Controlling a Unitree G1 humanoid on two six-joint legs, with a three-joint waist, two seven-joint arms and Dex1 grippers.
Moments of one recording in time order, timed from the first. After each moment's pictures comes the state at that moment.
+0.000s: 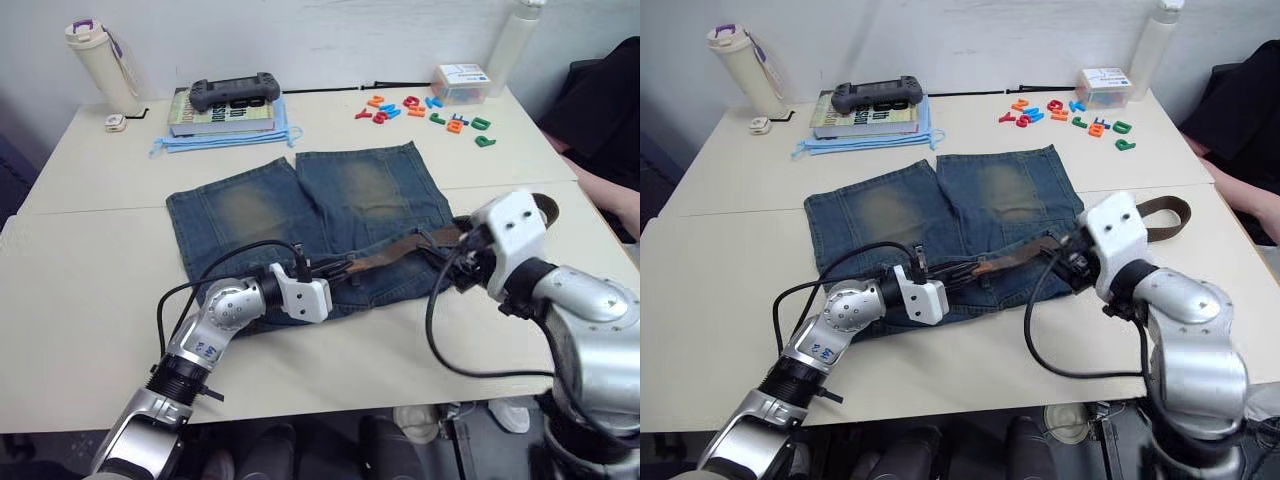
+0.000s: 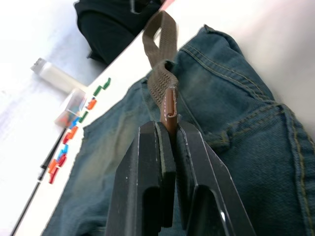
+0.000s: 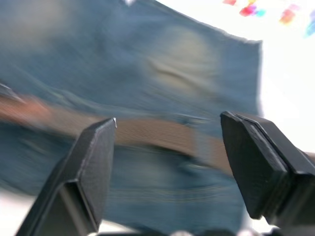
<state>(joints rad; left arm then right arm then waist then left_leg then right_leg) -0.47 0.39 -0.28 0.15 0.28 -0.55 -0.52 -0.47 -0.21 -0.33 -0.84 0.01 1.52 0.77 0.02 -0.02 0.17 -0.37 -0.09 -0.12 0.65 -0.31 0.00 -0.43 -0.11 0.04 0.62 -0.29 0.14</state>
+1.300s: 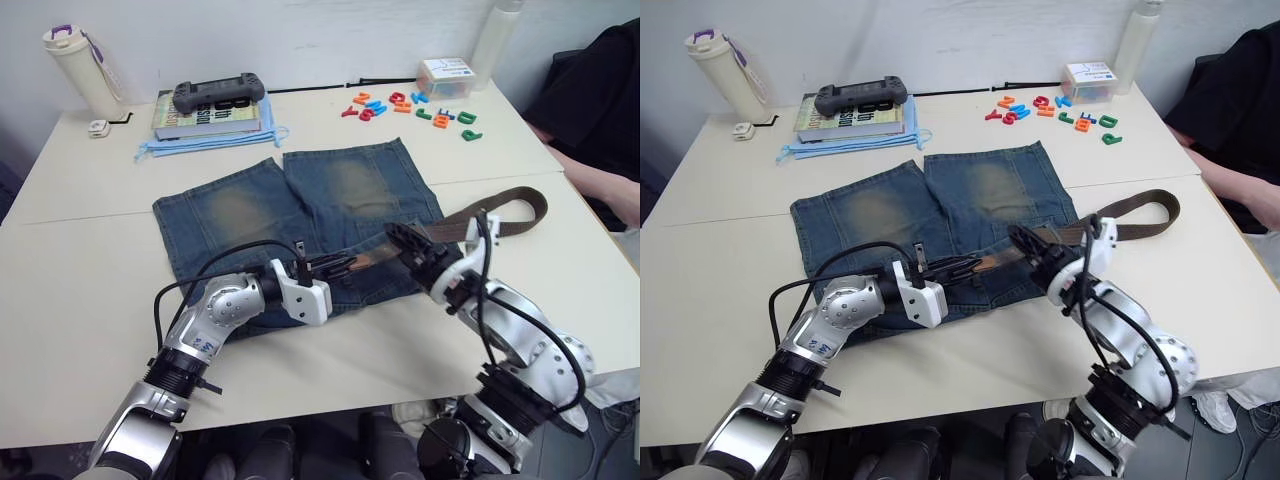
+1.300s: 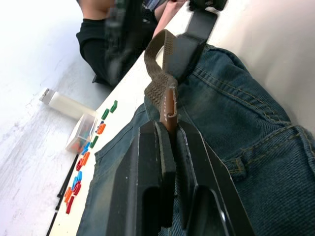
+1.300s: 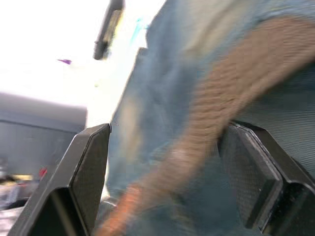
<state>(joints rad) -0.50 0.41 -0.29 0.17 0.33 -0.64 -0.48 -0.51 0.16 -0.69 -0.33 1.48 1.32 -0.54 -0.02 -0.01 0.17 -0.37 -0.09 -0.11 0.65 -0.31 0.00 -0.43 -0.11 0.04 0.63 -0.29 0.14</state>
